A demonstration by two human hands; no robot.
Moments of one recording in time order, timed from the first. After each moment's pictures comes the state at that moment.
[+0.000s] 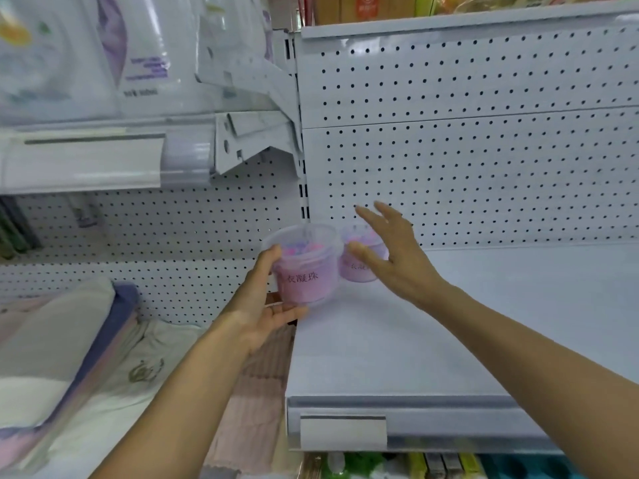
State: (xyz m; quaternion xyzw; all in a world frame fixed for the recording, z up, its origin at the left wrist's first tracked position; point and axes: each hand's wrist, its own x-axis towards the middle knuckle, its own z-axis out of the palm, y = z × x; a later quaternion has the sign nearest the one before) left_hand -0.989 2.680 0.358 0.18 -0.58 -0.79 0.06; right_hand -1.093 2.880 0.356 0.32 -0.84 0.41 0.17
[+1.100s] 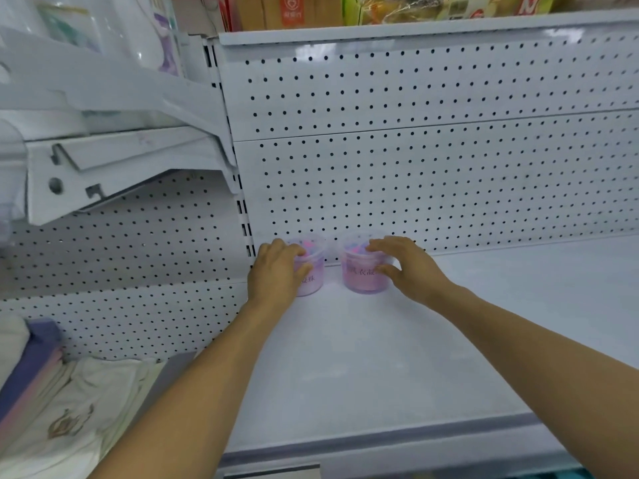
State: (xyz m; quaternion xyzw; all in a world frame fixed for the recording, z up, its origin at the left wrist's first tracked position) left_hand -1.131 2.746 0.341 0.02 -0.95 -0.16 0.25; right_hand -1.177 2.989 0.329 0.25 -0.90 0.32 0.17
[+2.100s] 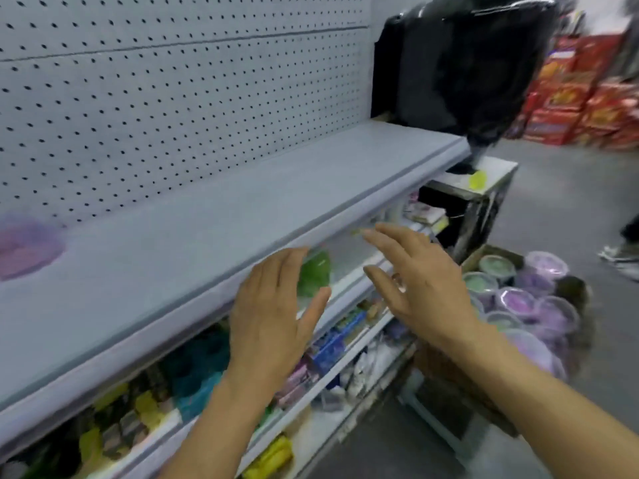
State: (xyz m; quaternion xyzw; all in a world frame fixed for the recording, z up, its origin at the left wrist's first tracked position) left_hand -0.914 3.151 0.273 -0.35 -0.88 -0.25 0.22; right_hand -0.843 3.351 0.275 -0.01 -0.93 0.08 0.37
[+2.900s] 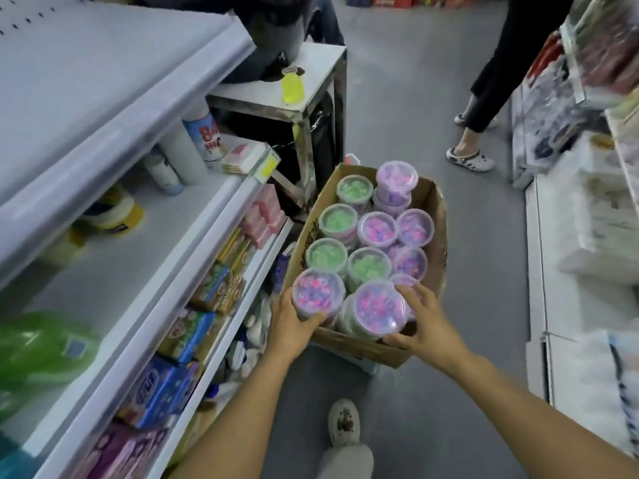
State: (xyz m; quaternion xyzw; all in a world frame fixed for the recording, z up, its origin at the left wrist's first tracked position) left_hand -0.927 3.523 -0.001 -0.28 -0.85 -0.31 -0.32; right_hand -0.700 3.662 -0.002 -0.41 -0.85 0.34 0.00
